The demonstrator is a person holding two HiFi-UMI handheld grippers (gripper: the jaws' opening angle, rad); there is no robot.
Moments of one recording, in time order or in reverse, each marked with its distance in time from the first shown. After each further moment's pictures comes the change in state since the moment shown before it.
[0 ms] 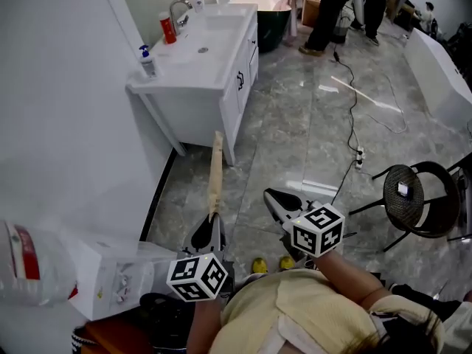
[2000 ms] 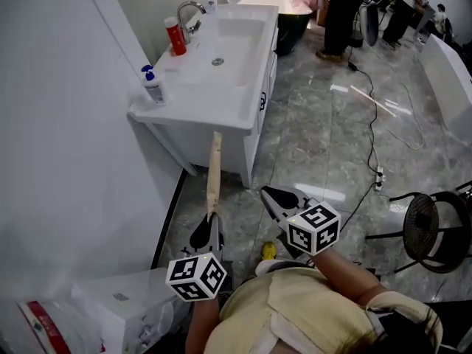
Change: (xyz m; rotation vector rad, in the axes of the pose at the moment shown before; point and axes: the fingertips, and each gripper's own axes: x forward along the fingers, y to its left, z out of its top) left arm 0.179 0.117 0.124 0.004 0.018 0.051; right arm 0.220 -0.082 0.101 -0.021 0.018 0.026
